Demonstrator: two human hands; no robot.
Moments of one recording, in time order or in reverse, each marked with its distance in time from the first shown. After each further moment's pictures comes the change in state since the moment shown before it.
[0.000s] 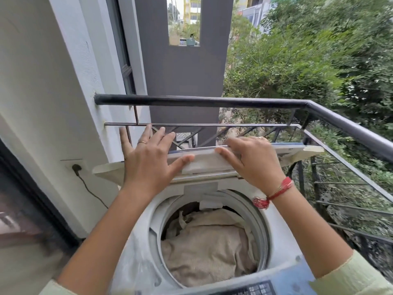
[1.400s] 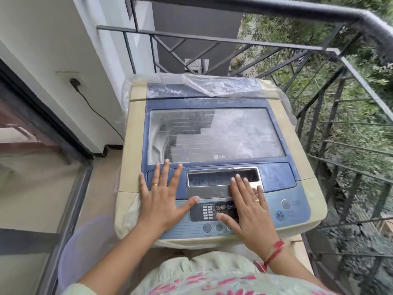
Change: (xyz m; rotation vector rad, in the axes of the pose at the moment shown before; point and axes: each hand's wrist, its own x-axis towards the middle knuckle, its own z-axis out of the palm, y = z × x) left_hand -0.242 0.044 0.117 -0.143 -0.521 -0.183; right_hand -0.268 -0.062 0.058 0.102 -0.647 0.144
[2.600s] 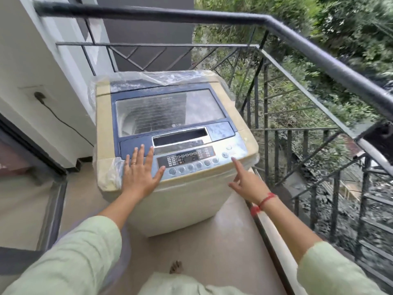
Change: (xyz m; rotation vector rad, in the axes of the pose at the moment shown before) left_hand -0.057 0.012 0.006 0.035 0.027 0.118; right_hand -0.129 0.064 -0.021 0.340 -0.137 0.314
